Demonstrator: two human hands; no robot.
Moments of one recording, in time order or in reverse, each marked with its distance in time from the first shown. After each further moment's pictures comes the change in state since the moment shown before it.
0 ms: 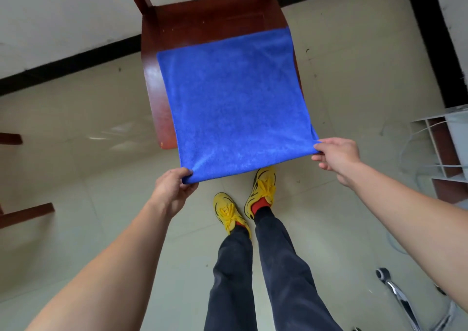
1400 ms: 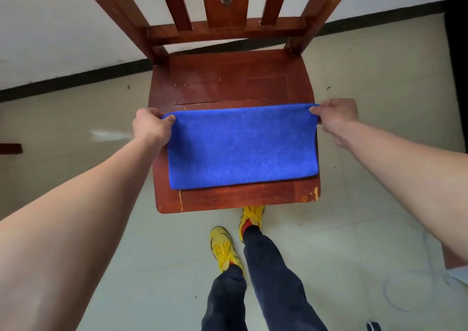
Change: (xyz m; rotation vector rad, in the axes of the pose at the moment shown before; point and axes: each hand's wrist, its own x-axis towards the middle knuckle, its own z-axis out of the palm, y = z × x) left_hand 0.102 0.231 0.103 0.850 0.477 0.498; right_hand 0.141 -0.226 0.089 -0.246 -0.031 -0.214
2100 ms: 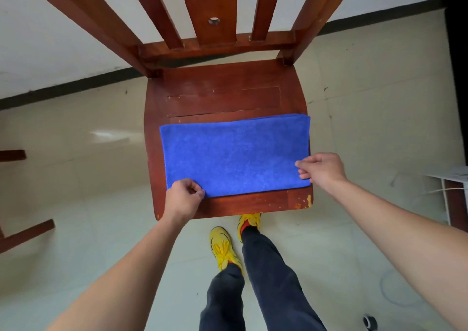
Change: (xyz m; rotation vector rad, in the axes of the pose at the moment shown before) left_hand -0.103 -0.052 0.039 0.058 -0.378 -0.015; right_hand -0.052 0.061 -0.008 -0.111 -0.173 0.144
